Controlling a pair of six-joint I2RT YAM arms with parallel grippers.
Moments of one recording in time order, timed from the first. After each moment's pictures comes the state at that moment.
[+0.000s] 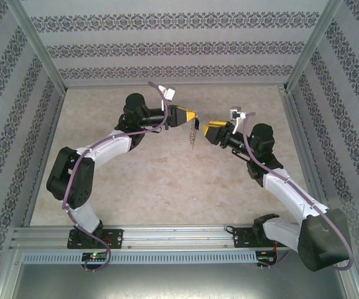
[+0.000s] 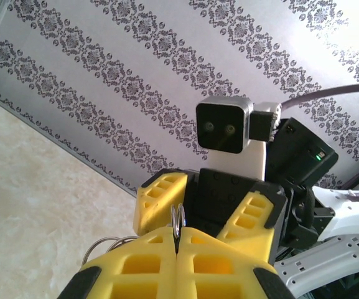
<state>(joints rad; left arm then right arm) -0.44 1.73 1.18 0.67 1.00 -0.75 0.28 1.10 0.62 0.46 -0.65 0.57</state>
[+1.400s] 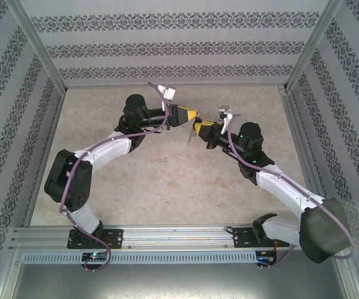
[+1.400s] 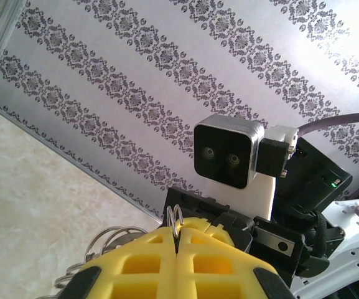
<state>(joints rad) -0.46 1.69 1.17 0.67 0.94 -0.74 0.40 1.18 0.66 0.47 -0.55 0.48</state>
